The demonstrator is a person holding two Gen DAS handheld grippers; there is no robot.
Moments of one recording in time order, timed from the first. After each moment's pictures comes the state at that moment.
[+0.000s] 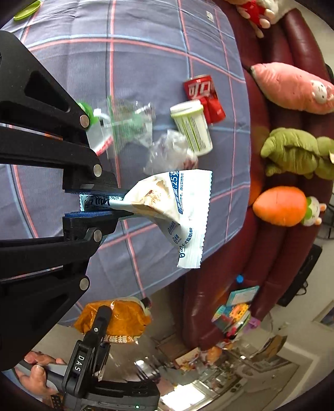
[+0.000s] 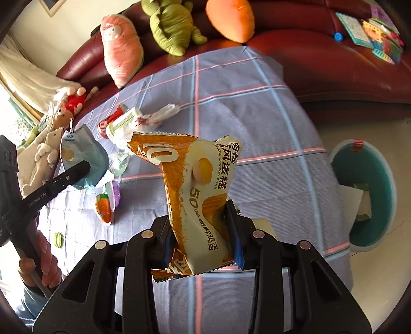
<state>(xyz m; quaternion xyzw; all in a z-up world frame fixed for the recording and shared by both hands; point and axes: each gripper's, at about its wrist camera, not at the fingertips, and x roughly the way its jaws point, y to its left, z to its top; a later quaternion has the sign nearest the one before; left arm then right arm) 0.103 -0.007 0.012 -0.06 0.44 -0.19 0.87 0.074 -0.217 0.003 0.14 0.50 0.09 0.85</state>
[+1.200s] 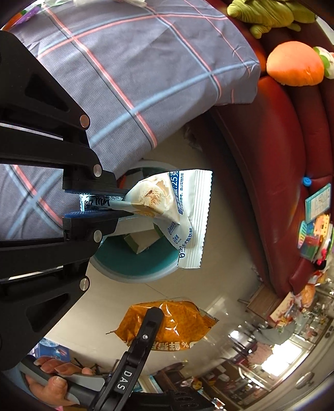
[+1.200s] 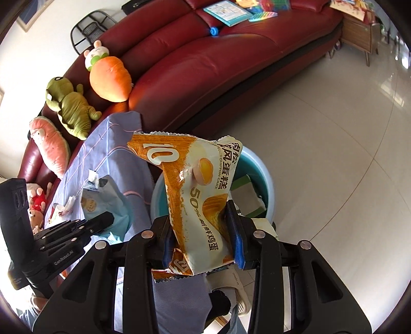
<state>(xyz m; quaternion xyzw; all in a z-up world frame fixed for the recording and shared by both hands) 0.111 -0.352 -0.054 0.12 0.51 -0.34 0.78 0.012 -0.511 -0.041 0.30 0.44 -0.09 0.84</state>
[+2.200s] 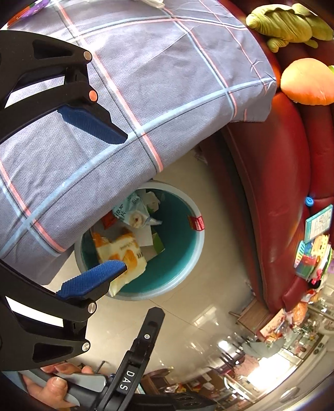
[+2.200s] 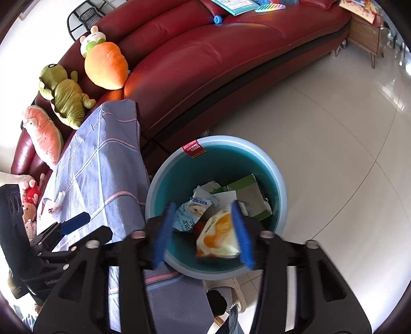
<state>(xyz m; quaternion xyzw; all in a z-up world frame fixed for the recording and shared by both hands) 0.129 -0.328 -0.066 0.09 0.52 -0.31 0.79 0.049 -0.497 -0.054 0.28 0.47 -0.09 0.83</state>
